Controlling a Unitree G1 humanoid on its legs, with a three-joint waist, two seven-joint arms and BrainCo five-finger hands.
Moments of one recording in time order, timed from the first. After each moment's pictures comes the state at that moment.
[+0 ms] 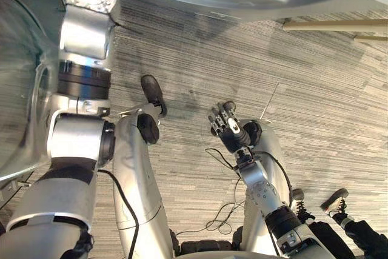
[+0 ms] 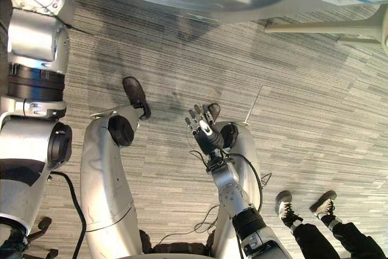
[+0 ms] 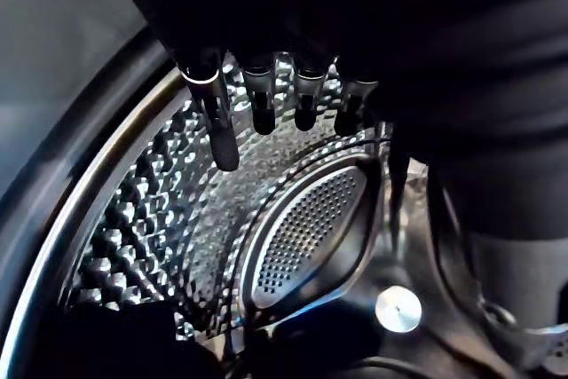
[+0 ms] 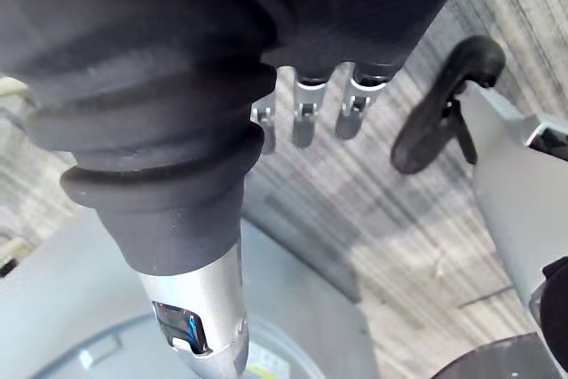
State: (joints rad) left arm -1.22 0.52 -0.03 0.29 -0.10 -0.03 0.44; right arm -0.23 -0.08 0.32 0.30 1.26 -0.15 0.26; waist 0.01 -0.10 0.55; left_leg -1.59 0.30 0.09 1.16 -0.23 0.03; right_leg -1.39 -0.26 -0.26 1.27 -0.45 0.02
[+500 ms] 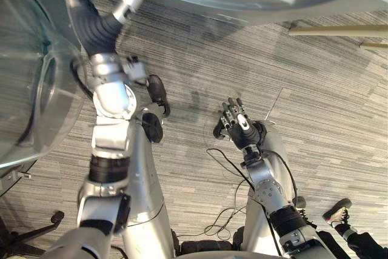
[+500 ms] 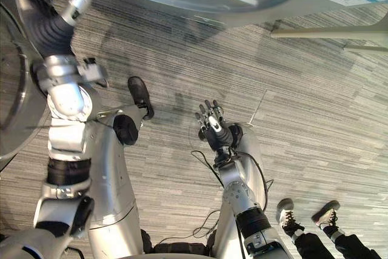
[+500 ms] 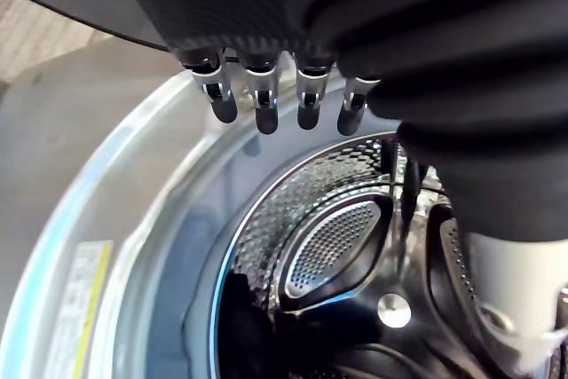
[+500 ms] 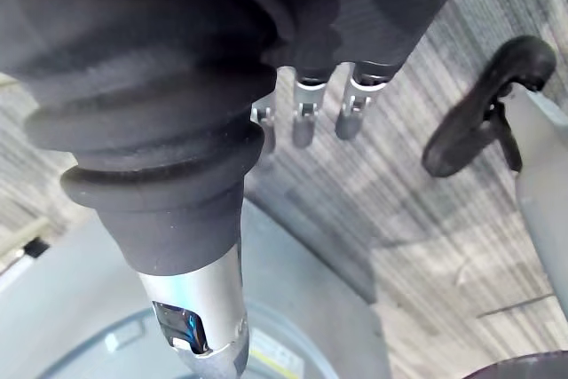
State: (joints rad) left arm -0.57 0.25 0.00 -0.22 -0.03 -0.09 0.43; right arm -0.21 -0.09 0.23 0.26 1.18 -0.15 0.25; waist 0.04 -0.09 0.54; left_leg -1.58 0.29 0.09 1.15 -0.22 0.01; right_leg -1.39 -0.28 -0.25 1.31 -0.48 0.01
